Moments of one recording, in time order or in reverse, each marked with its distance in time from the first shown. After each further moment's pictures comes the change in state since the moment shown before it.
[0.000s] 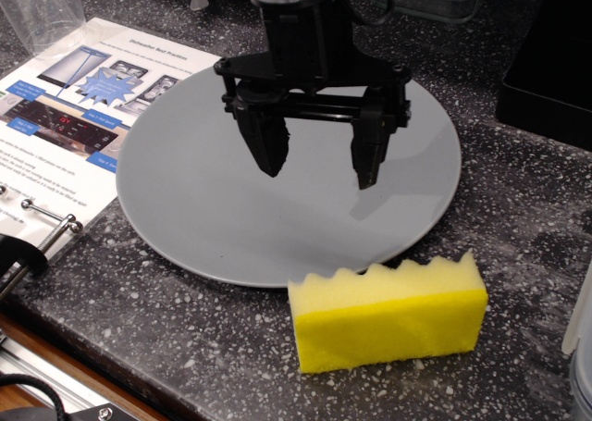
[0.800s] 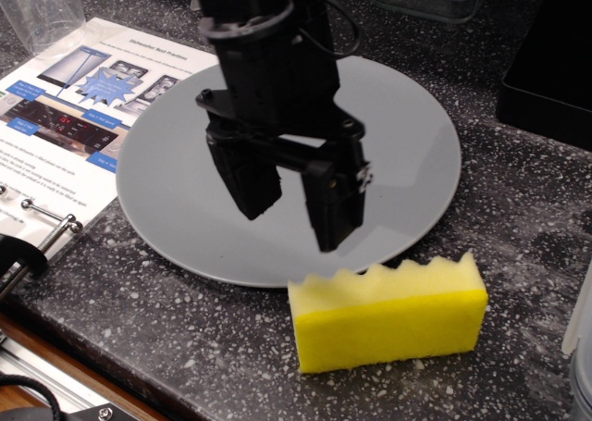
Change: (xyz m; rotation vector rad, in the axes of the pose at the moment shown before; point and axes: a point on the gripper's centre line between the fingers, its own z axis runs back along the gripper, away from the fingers) arm -0.046 0.000 0.005 -0.130 0.081 -0.382
